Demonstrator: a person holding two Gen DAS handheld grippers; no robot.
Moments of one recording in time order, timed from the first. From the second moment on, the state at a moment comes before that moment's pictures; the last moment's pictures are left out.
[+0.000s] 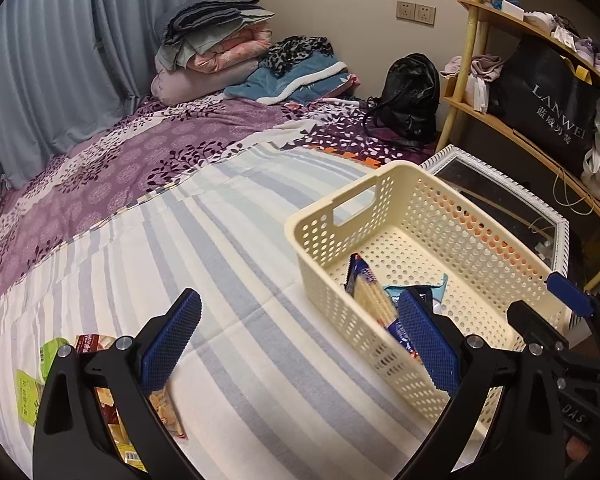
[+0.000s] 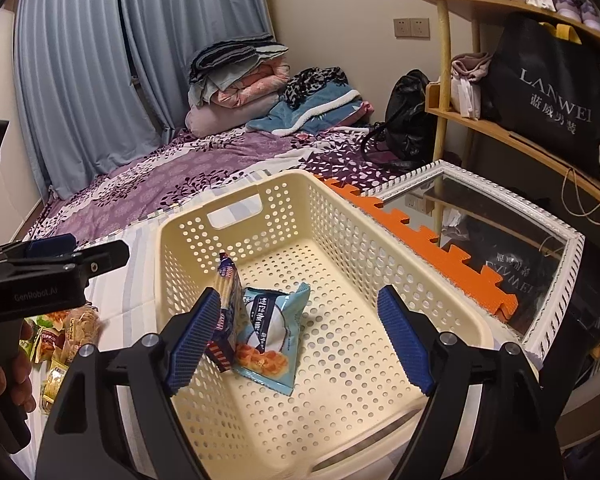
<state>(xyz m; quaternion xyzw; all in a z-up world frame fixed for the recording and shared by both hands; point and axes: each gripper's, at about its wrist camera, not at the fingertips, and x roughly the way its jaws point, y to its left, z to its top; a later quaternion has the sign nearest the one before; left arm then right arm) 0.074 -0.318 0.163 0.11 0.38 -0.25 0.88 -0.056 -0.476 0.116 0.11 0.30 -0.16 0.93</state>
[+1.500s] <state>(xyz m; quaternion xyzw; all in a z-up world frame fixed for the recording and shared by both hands) 0.084 -0.098 0.124 0.01 0.42 -0.11 0.90 0.008 -0.313 0.125 0.03 0.34 -0.03 0.94</state>
